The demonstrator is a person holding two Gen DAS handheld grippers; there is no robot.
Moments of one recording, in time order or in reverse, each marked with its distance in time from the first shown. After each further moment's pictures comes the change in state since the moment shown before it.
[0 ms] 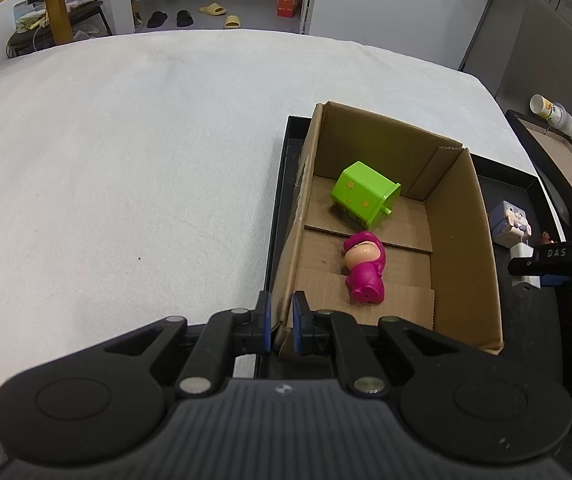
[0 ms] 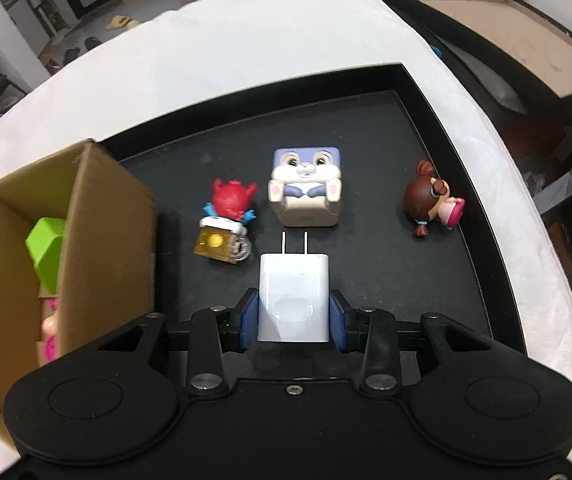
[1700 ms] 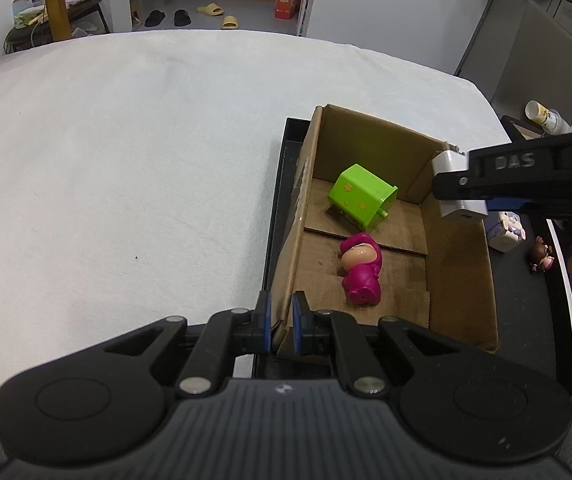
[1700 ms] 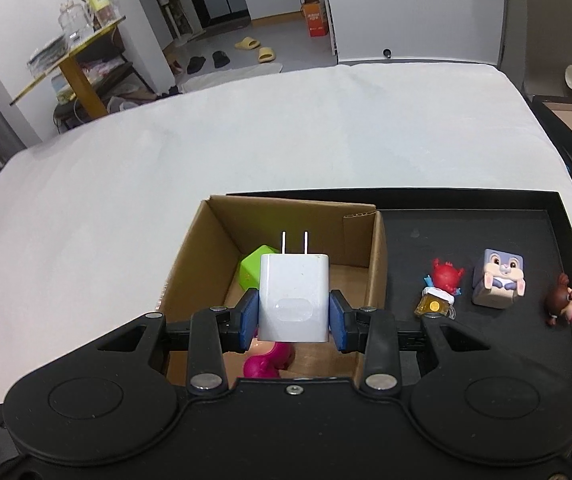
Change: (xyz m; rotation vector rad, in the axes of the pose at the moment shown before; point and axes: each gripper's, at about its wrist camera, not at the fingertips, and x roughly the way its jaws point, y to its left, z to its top) left arm -0.003 0.004 -0.002 -0.015 -0.006 -0.025; right arm -0.062 0.130 0.009 -0.243 -0.133 0.224
